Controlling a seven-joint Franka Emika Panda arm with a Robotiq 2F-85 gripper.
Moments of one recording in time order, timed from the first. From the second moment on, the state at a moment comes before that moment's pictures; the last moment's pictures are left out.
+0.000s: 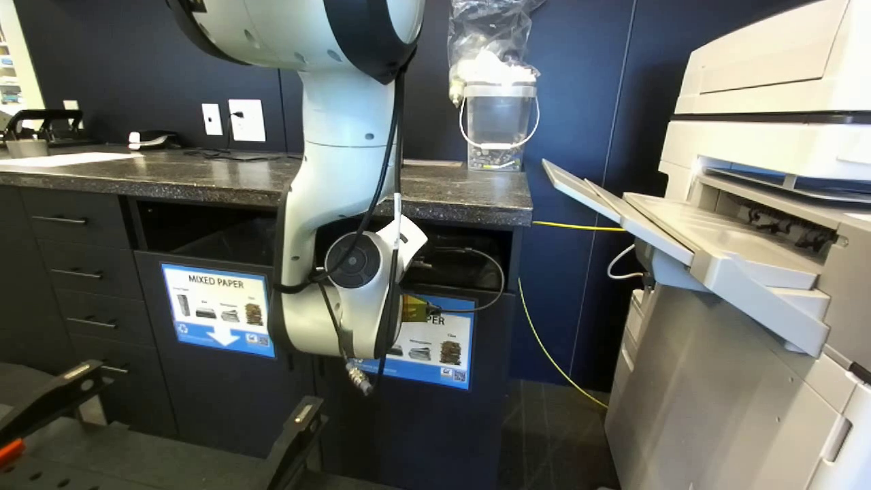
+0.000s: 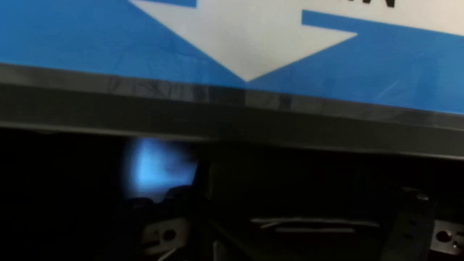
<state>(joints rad) -0.15 1.33 0.05 -1.73 -0.28 4.22 -0.12</state>
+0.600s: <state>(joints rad) -0.15 1.07 0.12 -2.09 -0.07 4.21 -0.41</state>
